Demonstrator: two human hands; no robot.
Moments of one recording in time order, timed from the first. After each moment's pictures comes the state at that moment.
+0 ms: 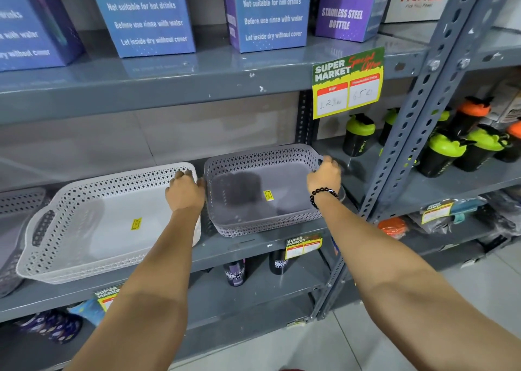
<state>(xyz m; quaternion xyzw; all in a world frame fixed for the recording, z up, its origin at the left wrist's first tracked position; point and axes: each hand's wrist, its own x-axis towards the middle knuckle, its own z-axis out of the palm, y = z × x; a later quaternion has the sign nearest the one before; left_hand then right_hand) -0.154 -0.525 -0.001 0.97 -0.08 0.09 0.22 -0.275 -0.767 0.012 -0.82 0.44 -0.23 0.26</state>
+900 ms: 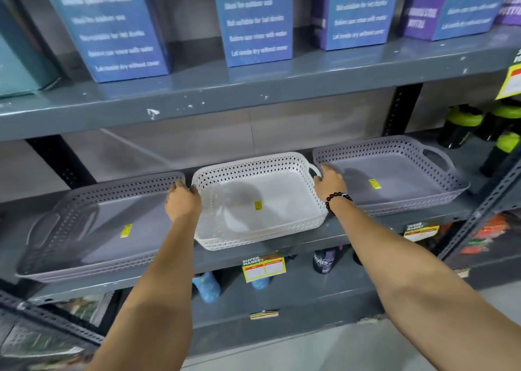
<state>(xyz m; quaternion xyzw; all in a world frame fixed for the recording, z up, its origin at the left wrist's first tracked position) -0.077 -0.230 0.005 0.96 0.04 0.06 0.28 -0.176 -0.522 -0.009 -0.89 0.32 -0.13 0.29</state>
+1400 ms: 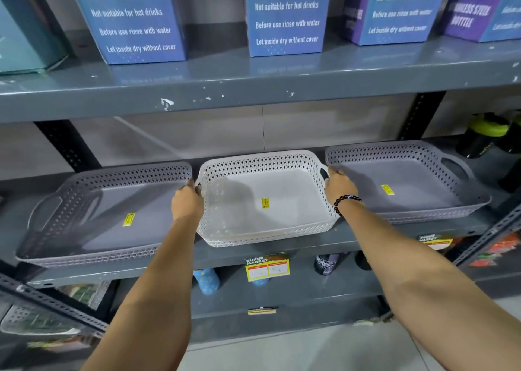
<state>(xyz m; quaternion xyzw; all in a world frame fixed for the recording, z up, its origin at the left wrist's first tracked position) -0.069 -0.218 -0.014 0.97 -0.02 0.03 0.25 -0.159 -0.534 -0.025 -0.95 0.27 -0.06 0.16</state>
